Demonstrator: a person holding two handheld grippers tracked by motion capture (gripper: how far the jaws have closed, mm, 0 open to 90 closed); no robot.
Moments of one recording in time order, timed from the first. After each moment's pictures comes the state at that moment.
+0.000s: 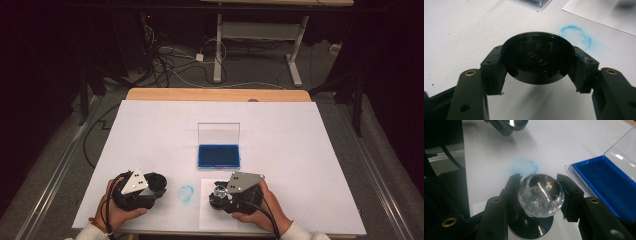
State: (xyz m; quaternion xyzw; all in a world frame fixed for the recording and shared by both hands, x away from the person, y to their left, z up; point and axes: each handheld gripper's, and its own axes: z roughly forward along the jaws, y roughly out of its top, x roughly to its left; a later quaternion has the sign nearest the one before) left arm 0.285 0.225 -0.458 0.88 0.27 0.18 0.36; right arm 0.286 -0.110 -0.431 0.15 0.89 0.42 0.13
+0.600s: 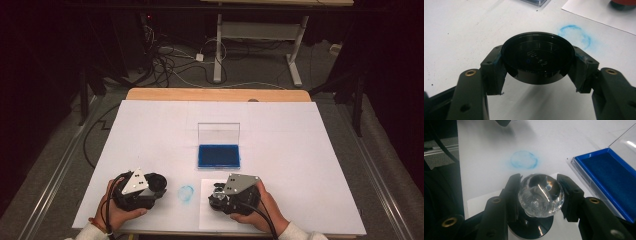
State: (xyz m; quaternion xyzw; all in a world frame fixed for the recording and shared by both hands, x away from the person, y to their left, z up) left arm 0.285 0.225 -0.459 0.88 0.27 0.18 0.35; right arm 0.287 -0.105 -0.441 0.15 0.89 0.40 0.13
